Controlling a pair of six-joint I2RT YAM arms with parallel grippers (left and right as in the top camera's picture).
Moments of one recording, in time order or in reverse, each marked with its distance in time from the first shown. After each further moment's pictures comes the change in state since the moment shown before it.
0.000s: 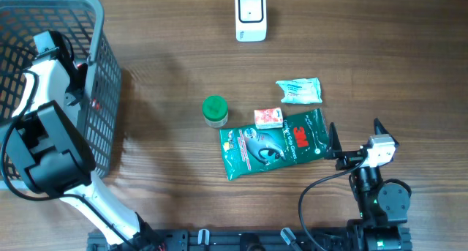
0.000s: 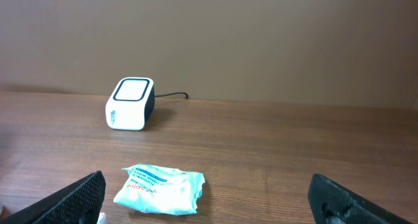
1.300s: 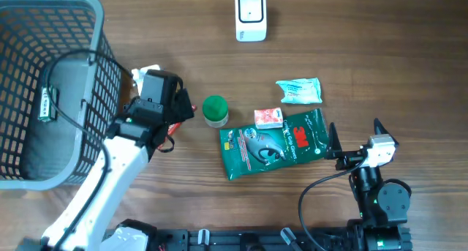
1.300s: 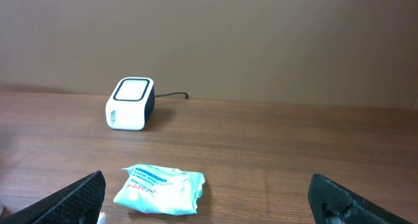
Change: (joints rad) left arm -0.694 -0.780 -0.578 0.096 -0.236 -0.248; right arm 0.000 0.000 0.000 0.000 0.000 0.000
